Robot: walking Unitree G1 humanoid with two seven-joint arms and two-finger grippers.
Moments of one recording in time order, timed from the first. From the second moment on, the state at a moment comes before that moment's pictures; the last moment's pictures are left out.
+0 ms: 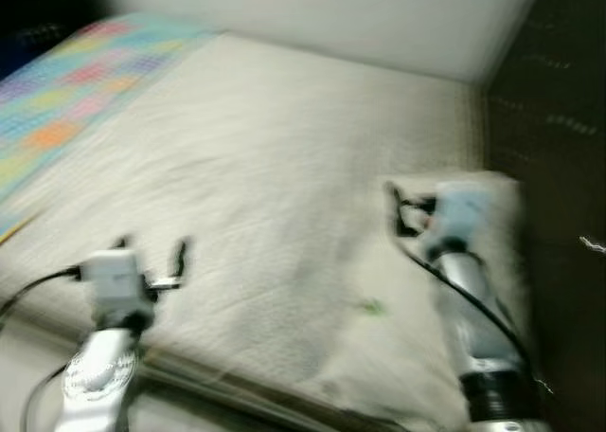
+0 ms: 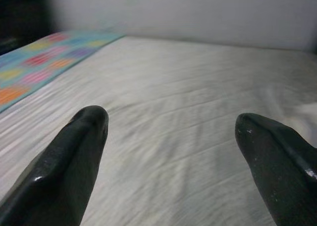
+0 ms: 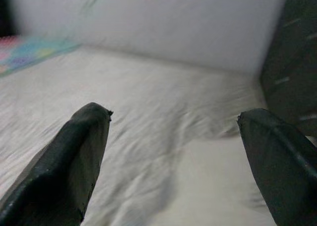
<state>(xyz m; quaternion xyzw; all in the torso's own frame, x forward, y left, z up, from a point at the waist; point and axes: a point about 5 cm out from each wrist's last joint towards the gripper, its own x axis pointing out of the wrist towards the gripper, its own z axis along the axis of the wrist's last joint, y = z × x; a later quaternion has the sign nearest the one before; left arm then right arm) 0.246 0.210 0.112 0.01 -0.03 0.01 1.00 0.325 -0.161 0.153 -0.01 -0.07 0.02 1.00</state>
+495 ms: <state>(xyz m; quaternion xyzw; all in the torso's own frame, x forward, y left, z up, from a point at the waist) 0.273 0.200 0.118 -0.03 -0.06 0.02 1.00 0.329 -0.160 0.145 -0.02 -0.06 0.00 1.00</state>
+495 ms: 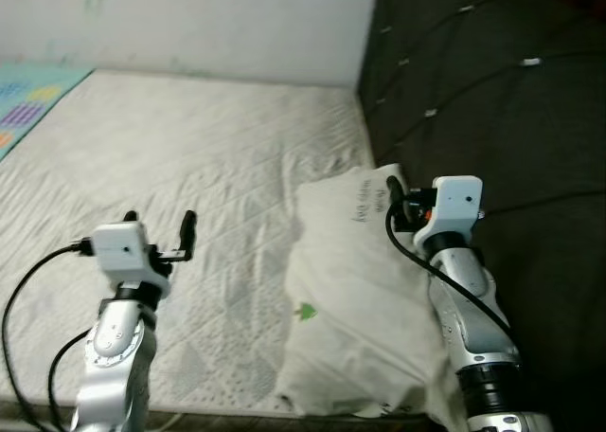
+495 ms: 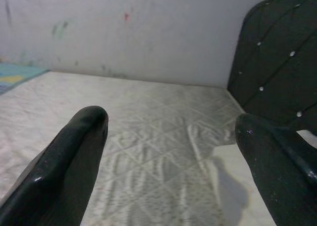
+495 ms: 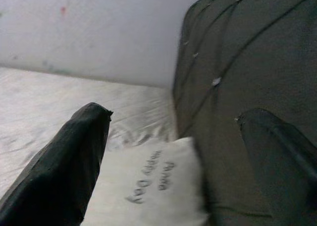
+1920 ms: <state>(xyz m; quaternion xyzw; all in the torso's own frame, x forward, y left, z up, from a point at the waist) 0.285 0.179 0.115 -0.07 -0.07 -0.02 1.00 0.328 -0.150 0.132 0.01 -0.05 0.02 1.00</state>
